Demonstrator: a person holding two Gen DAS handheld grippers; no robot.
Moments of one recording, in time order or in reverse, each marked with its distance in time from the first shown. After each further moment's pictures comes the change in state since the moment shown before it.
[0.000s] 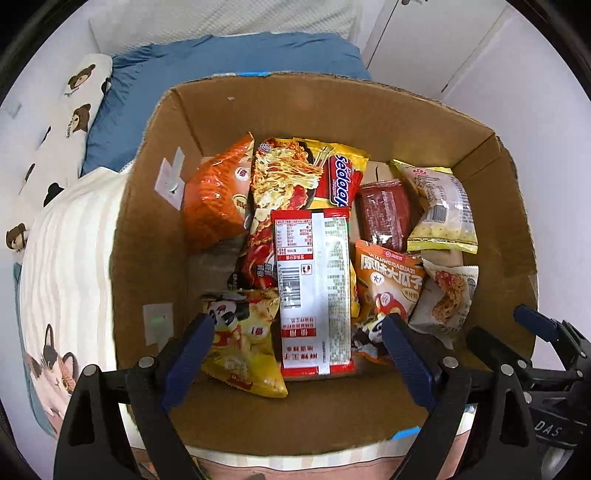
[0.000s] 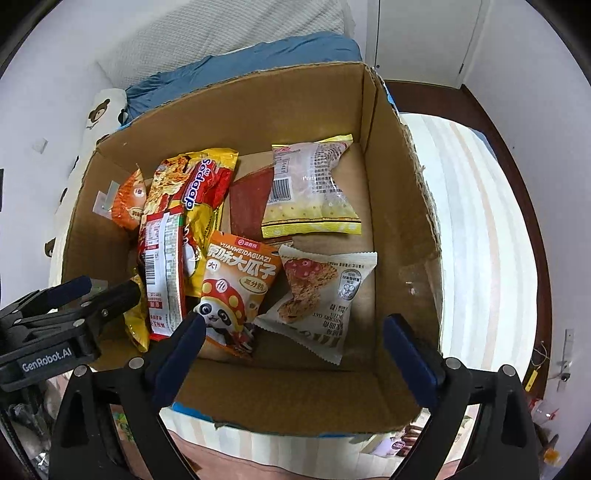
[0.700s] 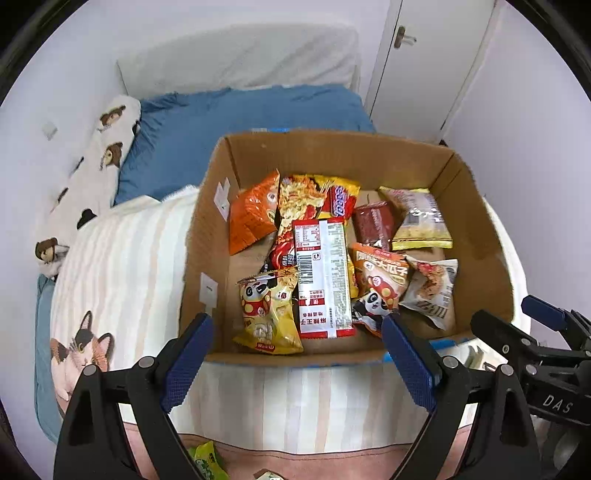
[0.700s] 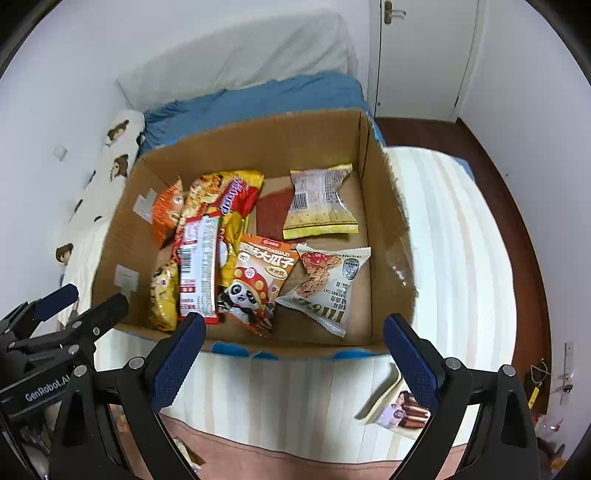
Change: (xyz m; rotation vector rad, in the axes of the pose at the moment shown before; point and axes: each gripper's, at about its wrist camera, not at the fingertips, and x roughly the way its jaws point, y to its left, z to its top) left arm -0.079 -0.002 -0.066 0.020 -0.242 0.070; right arm -0.069 0.009 -0.054 -0.039 -0.179 0.013
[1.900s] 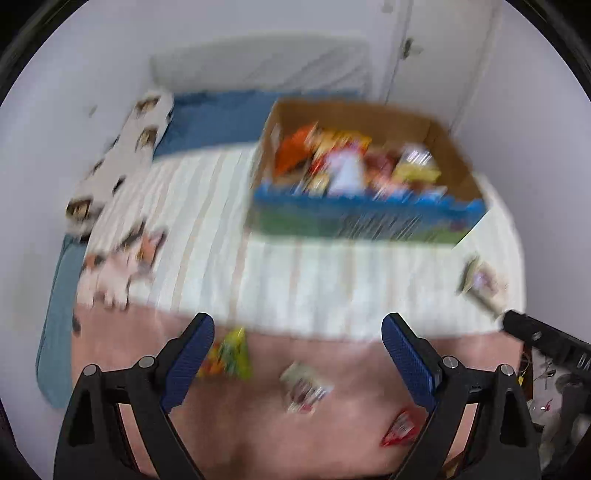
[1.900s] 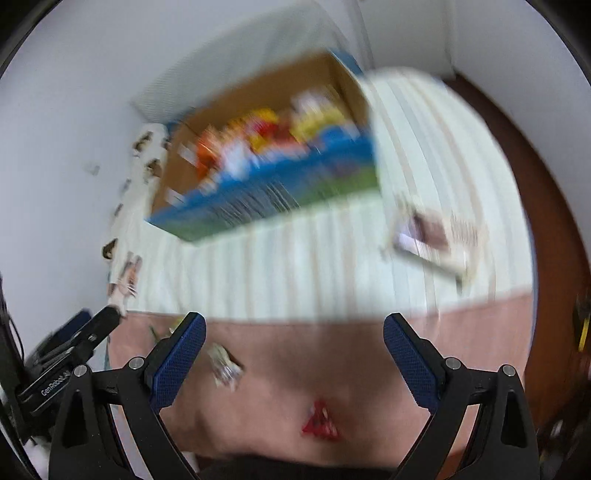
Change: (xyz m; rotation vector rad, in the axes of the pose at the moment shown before) left arm -0.068 0.035 -0.158 -0.064 -0.011 0.063; right arm -0.055 -0.039 -0.176 0.206 0.083 0.184
